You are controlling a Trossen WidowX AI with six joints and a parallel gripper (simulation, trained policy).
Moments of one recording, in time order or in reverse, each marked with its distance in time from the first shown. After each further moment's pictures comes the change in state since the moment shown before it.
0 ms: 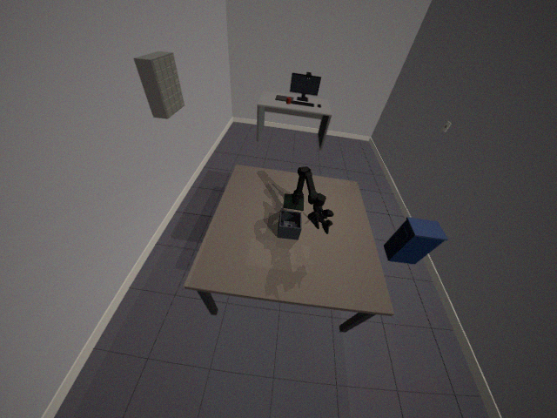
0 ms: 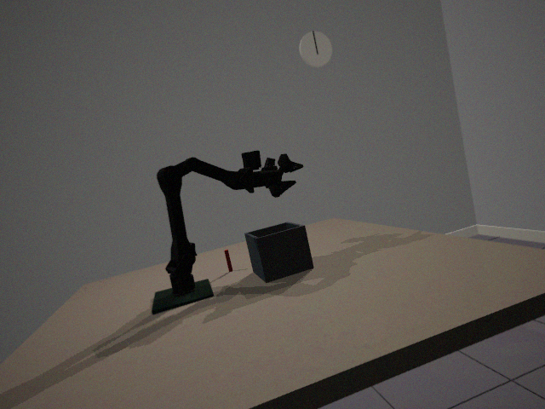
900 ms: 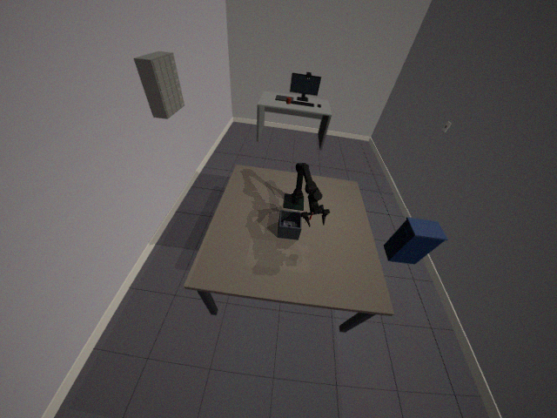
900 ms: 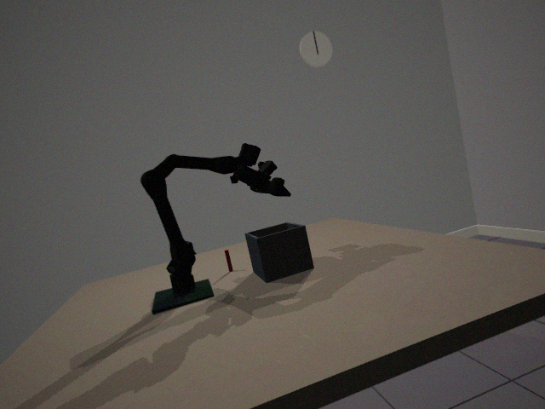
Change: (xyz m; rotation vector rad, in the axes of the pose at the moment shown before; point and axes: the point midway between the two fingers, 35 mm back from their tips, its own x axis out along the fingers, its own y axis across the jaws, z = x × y) arm -0.075 0.022 -0.047 0.751 0.484 0.288
